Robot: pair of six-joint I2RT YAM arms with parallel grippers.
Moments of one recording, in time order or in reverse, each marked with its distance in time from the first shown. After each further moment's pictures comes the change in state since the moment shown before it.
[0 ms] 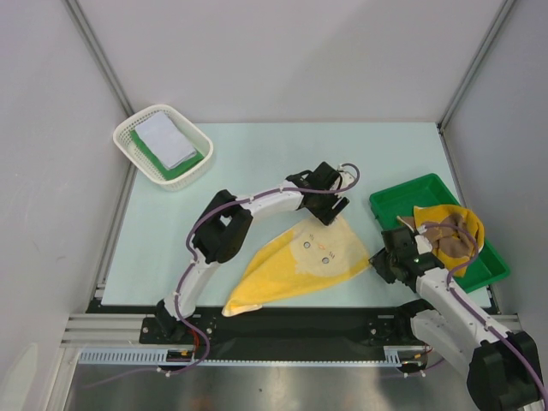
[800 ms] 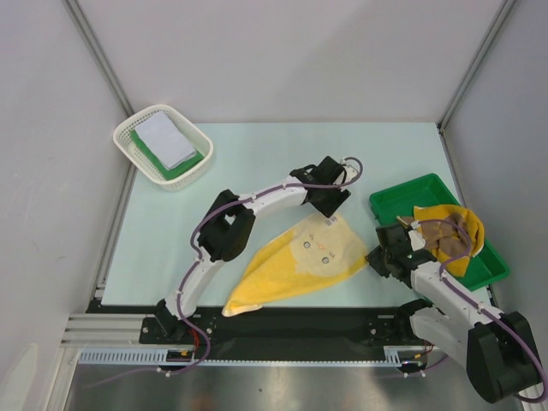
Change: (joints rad) left arm 0.000 0.055 0.145 -0.070 -0.060 -0.001; right arm 0.028 0.105 -0.014 0.148 0.002 0.006
